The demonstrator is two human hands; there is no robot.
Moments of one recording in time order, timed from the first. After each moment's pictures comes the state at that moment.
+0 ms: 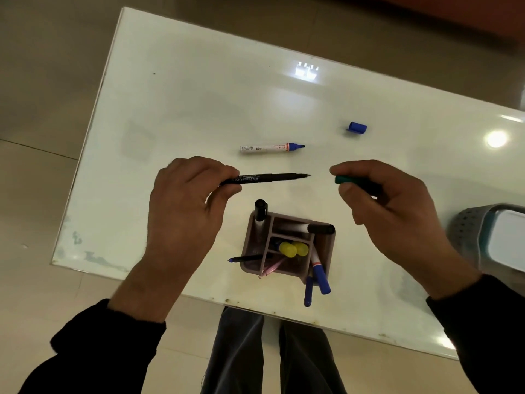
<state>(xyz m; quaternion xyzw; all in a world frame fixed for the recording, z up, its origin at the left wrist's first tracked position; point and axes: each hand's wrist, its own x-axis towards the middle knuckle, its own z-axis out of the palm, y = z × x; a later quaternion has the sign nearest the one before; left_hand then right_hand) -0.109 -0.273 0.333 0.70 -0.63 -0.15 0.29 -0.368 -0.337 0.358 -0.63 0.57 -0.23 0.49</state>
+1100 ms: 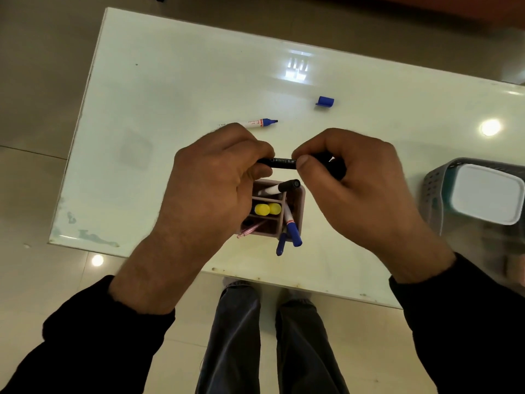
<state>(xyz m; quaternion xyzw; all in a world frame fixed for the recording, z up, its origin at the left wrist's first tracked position) -0.187 -0.258 0.408 0.62 -0.70 -0.22 0.26 -0.367 -0.291 0.416 -0.70 0.55 -0.22 0.38</state>
